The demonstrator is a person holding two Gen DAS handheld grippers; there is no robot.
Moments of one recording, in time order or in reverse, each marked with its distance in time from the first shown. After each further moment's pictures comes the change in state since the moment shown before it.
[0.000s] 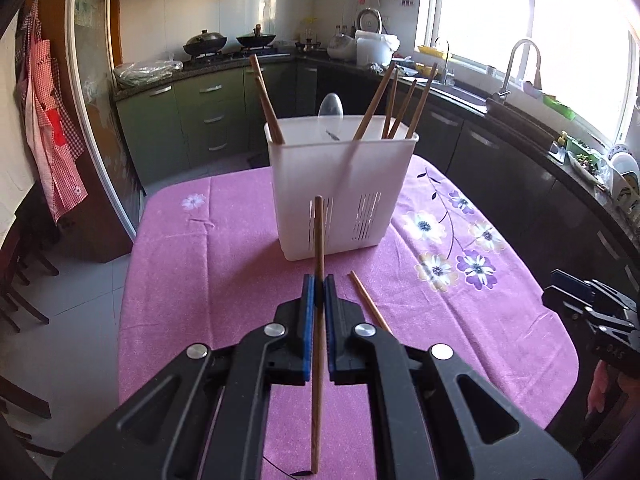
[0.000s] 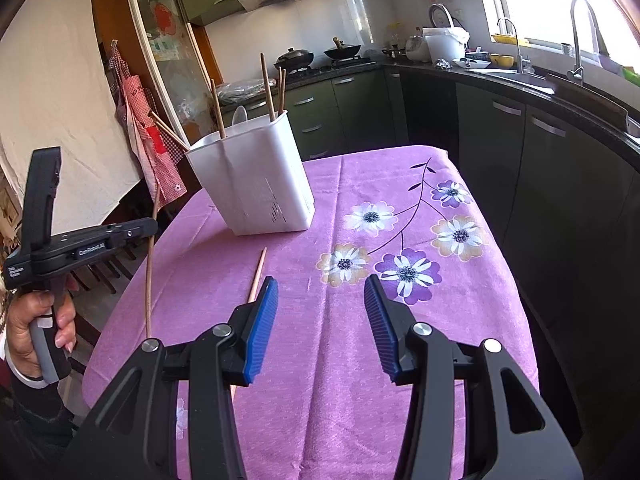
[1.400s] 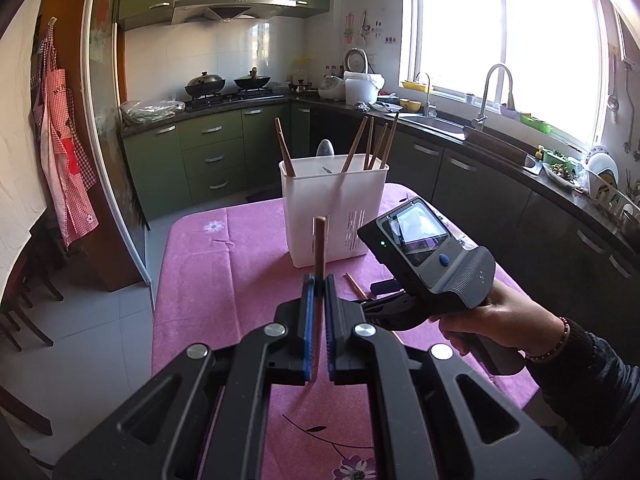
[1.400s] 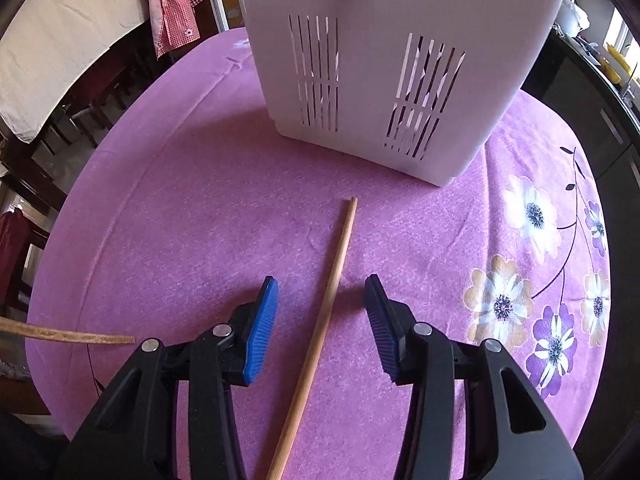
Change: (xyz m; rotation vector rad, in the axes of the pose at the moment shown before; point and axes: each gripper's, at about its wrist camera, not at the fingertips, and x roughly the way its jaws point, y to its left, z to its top) left arm -0.082 0.007 -0.035 0.038 -0.142 -0.015; right arm 0.225 0.109 0.019 -0.312 0.501 -0.063
